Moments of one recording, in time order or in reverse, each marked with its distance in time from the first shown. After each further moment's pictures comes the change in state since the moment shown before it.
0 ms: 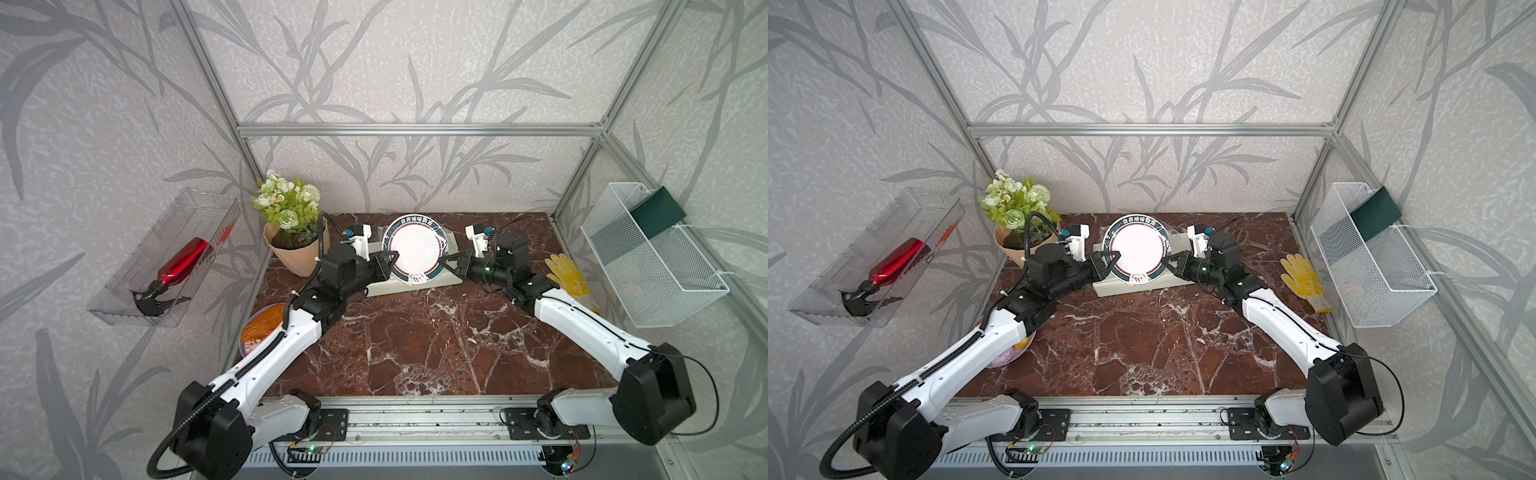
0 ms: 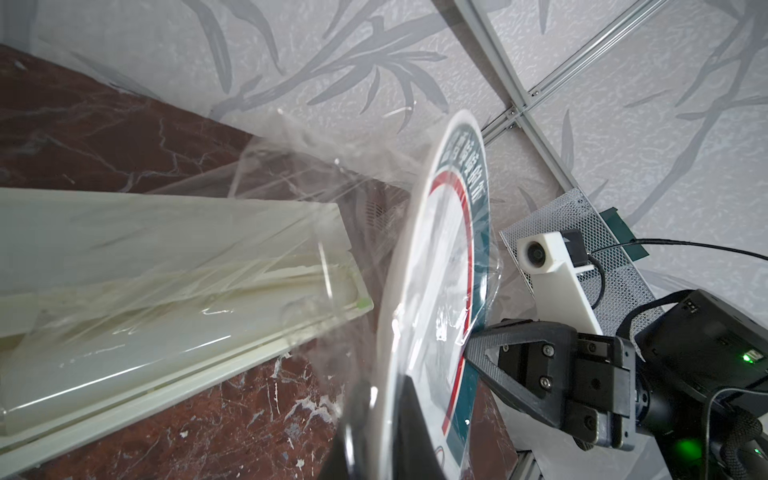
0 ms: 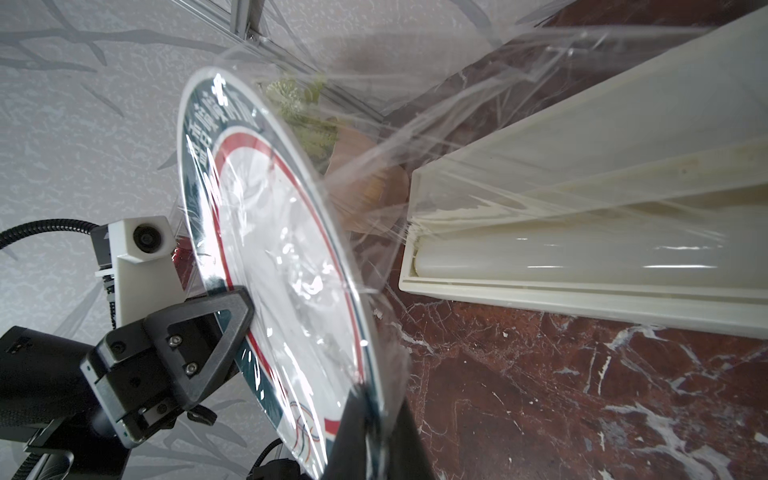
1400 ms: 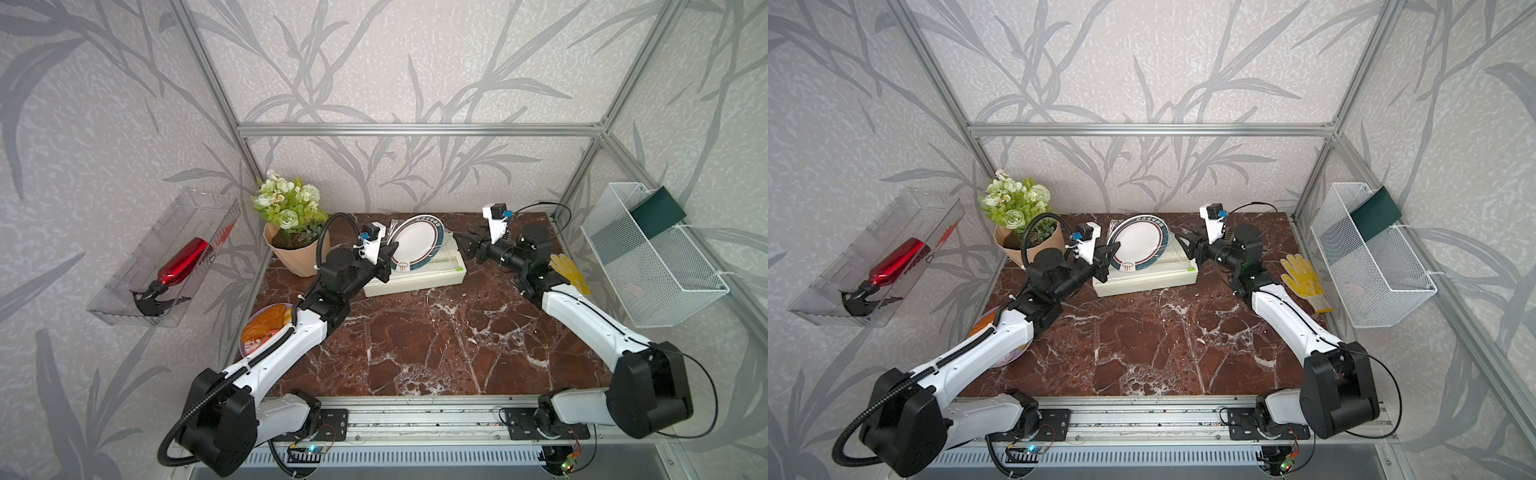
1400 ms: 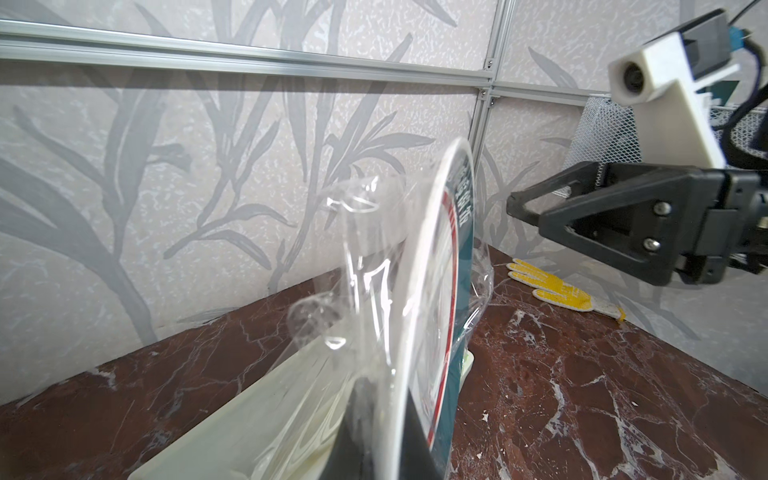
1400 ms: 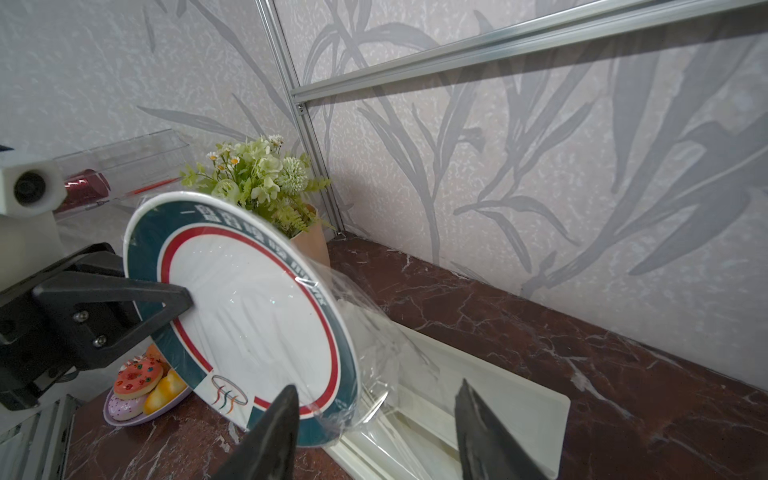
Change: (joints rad) left arm 0.002 0.068 -0.061 0.325 -0.003 0.649; right arm -0.191 0.053 0.002 0.359 -0.064 -0.610
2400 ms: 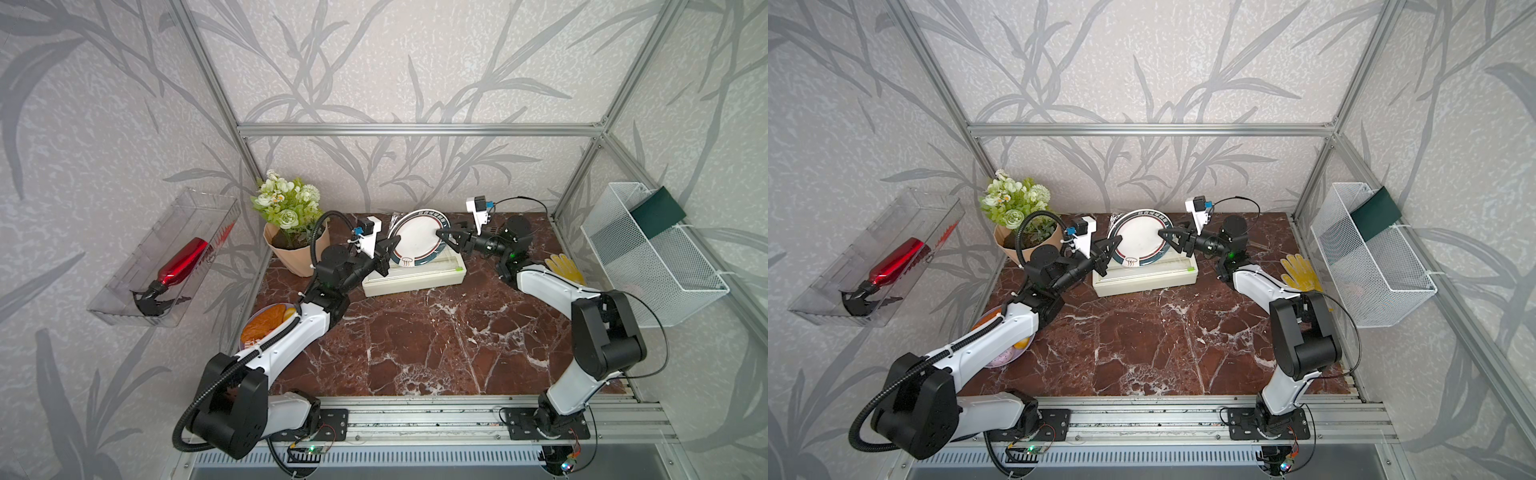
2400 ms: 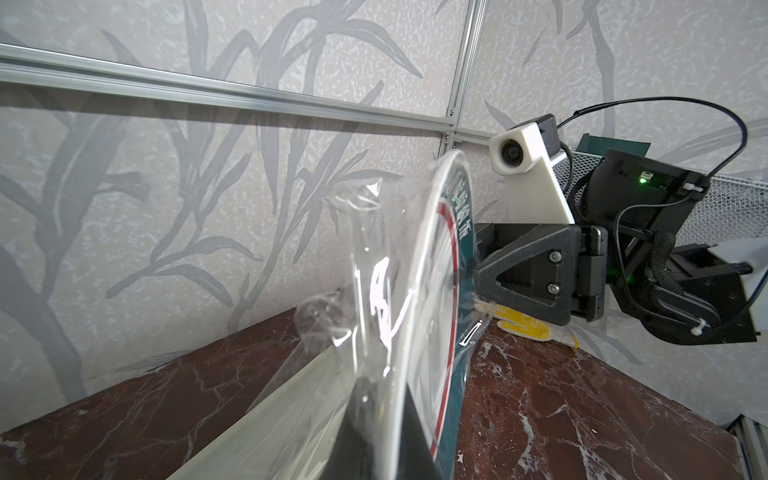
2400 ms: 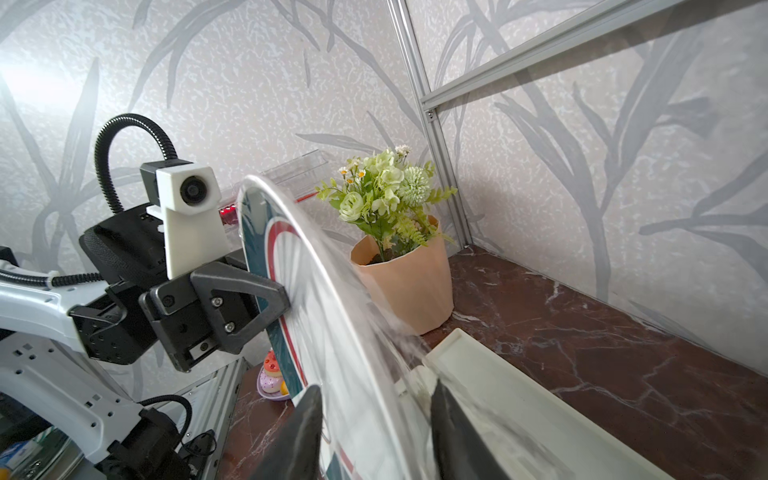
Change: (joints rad) left arm 0.064 0.078 -0.006 0.198 0.160 -0.115; right arm 0.019 0.316 0.123 0.408 -0.370 0.293
